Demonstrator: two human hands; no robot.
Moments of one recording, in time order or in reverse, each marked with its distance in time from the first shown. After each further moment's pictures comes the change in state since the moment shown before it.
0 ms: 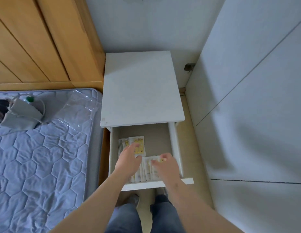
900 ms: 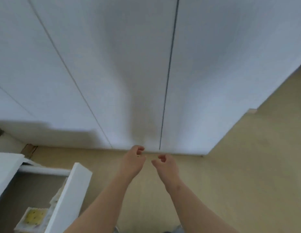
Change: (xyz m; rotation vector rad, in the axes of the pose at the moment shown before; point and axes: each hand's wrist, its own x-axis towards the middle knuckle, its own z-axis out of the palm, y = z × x) left_hand -0.345 -0.003 0.218 0.520 -0.796 0.823; right_hand -0.354 0.299 -0.001 0.988 0.996 0.395
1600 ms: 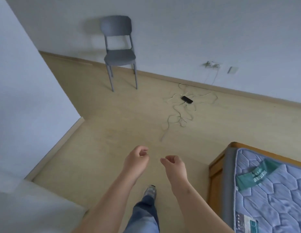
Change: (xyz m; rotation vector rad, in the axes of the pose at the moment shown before) left_hand -0.120 0.312 0.567 0.505 -0.975 0.625; right_hand -0.022 0.263 -0.510 0.871 1.098 0.433
